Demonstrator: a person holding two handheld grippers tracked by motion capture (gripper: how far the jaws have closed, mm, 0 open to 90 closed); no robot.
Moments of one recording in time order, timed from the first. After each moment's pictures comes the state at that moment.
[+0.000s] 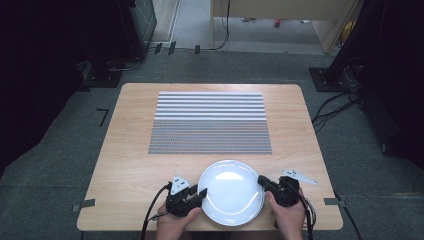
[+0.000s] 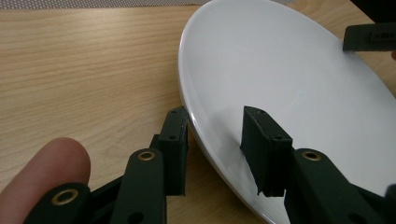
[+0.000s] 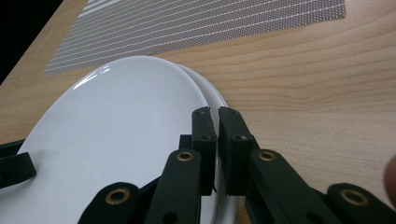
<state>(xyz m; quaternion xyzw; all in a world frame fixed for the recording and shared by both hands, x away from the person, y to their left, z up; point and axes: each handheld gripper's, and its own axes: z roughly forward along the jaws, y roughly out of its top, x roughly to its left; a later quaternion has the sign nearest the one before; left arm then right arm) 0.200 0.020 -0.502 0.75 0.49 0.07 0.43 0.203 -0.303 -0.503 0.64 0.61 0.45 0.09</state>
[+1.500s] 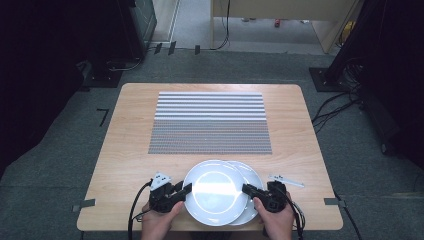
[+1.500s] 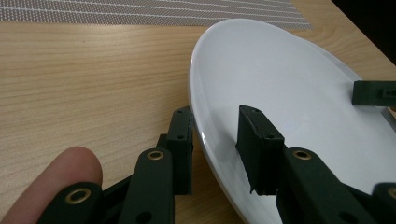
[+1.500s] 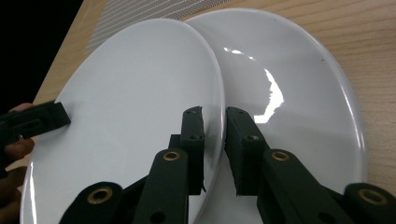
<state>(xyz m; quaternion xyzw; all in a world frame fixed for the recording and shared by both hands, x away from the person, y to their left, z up) 0.208 0.061 -0.495 0.72 0.52 0.07 0.45 0.194 -0.271 -0.507 0.65 0.61 0.46 0.00</state>
